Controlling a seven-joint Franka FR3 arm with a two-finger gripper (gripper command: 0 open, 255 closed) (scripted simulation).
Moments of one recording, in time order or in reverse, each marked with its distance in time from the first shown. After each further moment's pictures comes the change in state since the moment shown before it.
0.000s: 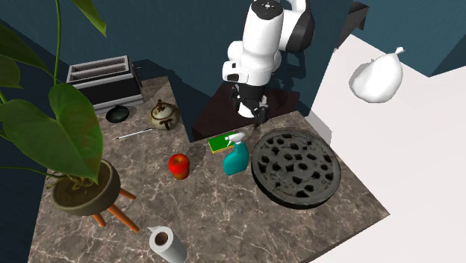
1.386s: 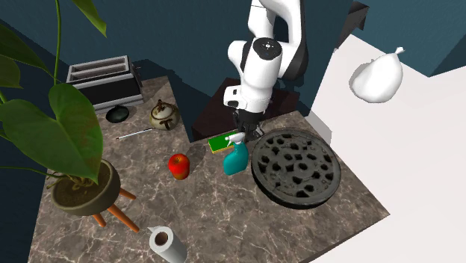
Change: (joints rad) arm -0.038 0.142 0.075 -0.064 -0.050 0.189 0.133
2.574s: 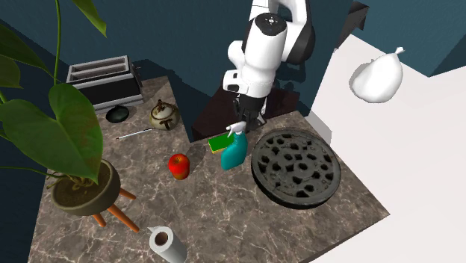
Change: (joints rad) arm 0.004 -0.054 -0.021 0.096 0.010 -0.147 -0.024
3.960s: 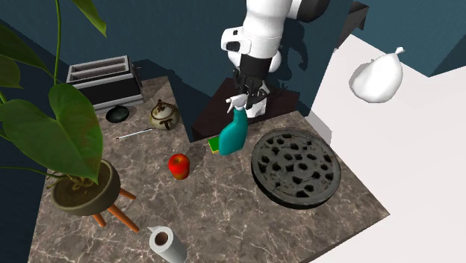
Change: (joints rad) arm -0.009 -0.024 -0.030 0.262 -0.007 -0.285 -0.029
